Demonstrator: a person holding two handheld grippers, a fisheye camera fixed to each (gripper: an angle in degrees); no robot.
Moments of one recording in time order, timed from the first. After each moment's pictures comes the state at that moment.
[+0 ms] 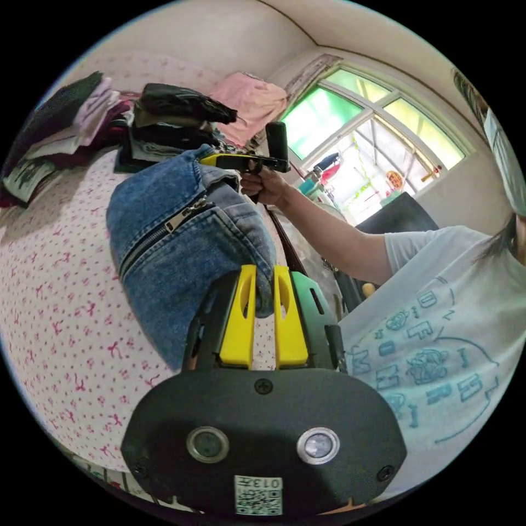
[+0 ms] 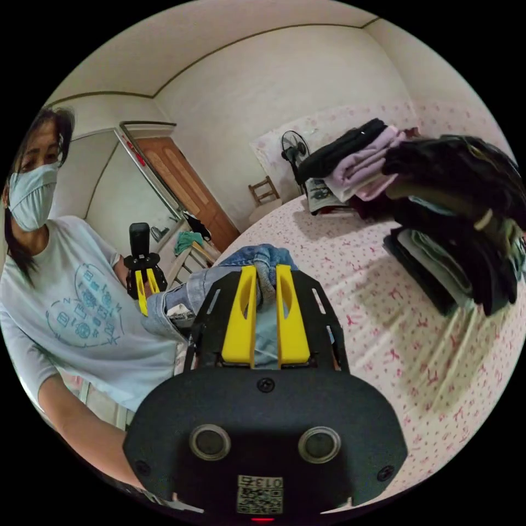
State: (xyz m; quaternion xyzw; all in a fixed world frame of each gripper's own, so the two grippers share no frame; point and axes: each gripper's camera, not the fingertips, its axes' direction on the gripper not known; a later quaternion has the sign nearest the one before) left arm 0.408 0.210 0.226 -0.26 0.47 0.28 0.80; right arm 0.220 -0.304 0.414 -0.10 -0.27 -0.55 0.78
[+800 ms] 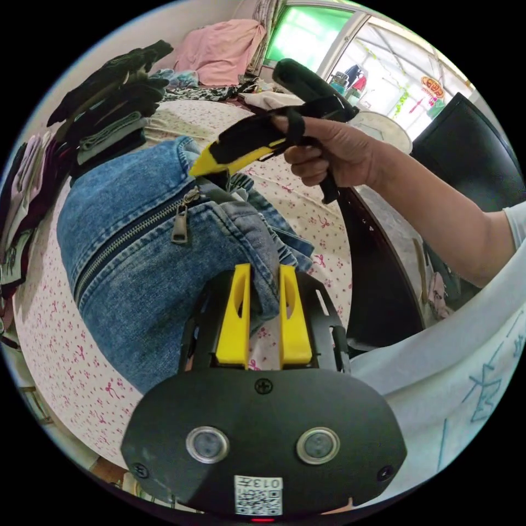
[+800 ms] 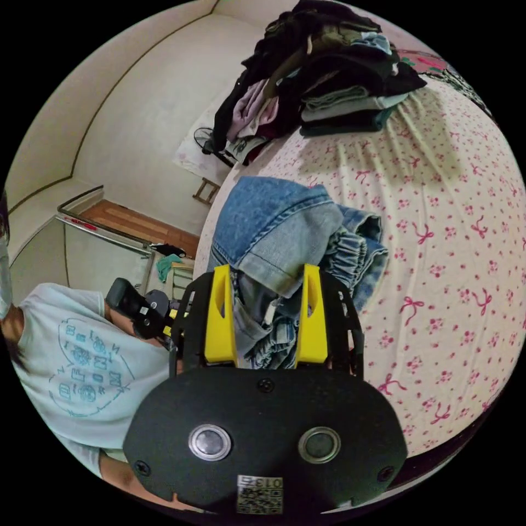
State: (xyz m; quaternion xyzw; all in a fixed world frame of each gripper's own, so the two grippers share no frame) left arm 0.645 0.370 0.225 -0.29 0.29 0.46 0.79; right arm 0.532 -0.272 0.372 -0.17 -0.20 -0.32 0.91
